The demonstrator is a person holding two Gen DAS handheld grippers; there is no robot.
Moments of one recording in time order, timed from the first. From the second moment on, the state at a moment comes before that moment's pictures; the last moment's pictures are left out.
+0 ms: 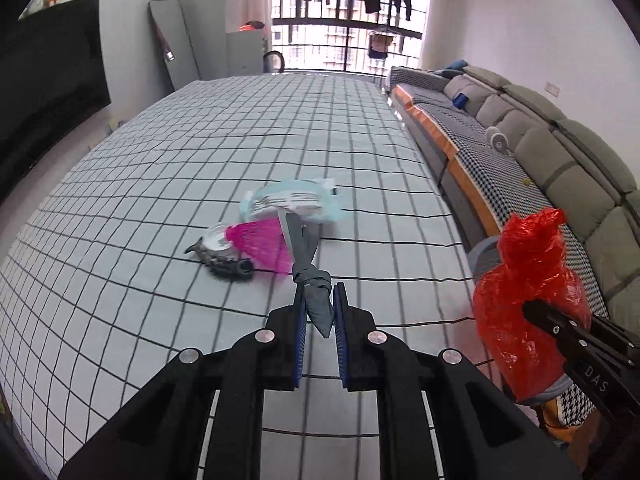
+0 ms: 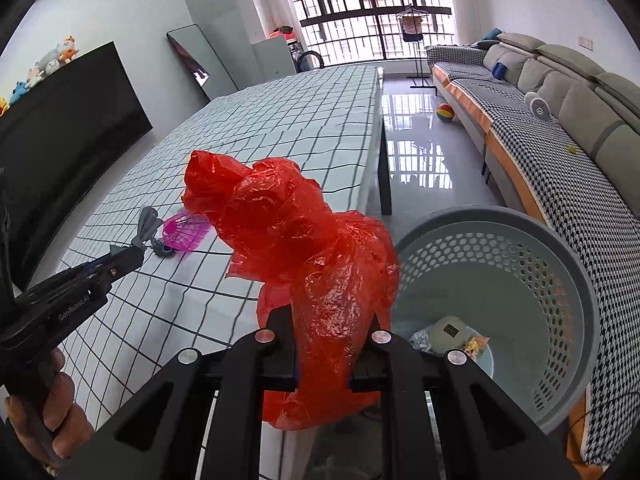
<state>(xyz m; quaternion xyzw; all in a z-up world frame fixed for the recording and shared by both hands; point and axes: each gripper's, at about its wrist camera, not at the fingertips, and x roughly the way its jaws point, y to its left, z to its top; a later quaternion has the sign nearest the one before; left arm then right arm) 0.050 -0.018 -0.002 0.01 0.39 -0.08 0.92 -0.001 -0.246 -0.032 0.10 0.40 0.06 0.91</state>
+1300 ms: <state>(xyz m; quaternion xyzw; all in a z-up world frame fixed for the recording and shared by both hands) 0.062 -0.213 -0.042 0.10 0.44 -0.20 0.87 -0.030 -0.410 -0.072 0.17 0.39 -0.06 0.90</state>
